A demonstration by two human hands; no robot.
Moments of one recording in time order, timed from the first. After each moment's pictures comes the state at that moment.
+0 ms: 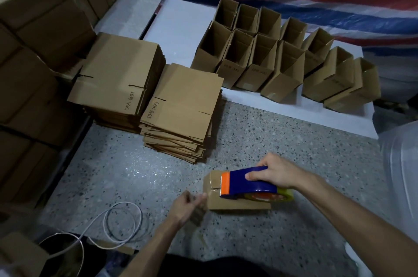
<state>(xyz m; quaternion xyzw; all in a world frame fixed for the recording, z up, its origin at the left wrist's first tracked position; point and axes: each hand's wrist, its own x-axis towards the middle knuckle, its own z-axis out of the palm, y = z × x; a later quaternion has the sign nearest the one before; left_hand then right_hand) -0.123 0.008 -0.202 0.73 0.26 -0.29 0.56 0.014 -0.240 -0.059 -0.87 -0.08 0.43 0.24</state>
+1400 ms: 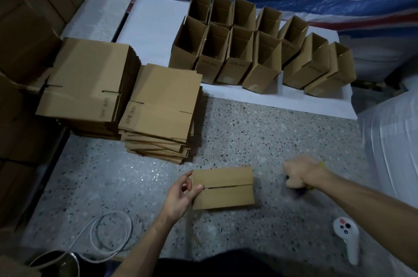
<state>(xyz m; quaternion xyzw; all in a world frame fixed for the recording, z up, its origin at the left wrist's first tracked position) -0.101 -0.002 -0.190 0.72 0.17 -0.19 0.64 0.010 -0.350 -0.105 -0.91 -0.04 0.39 -0.11</state>
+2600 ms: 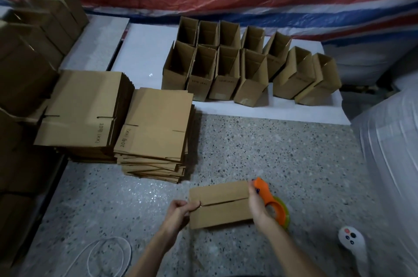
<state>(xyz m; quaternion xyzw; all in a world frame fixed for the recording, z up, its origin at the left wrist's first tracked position) -0.092 -0.011 -0.166 0.58 0.34 -0.33 0.66 -0.071 -0.248 -0.174 -0.67 0.45 0.27 0.53</state>
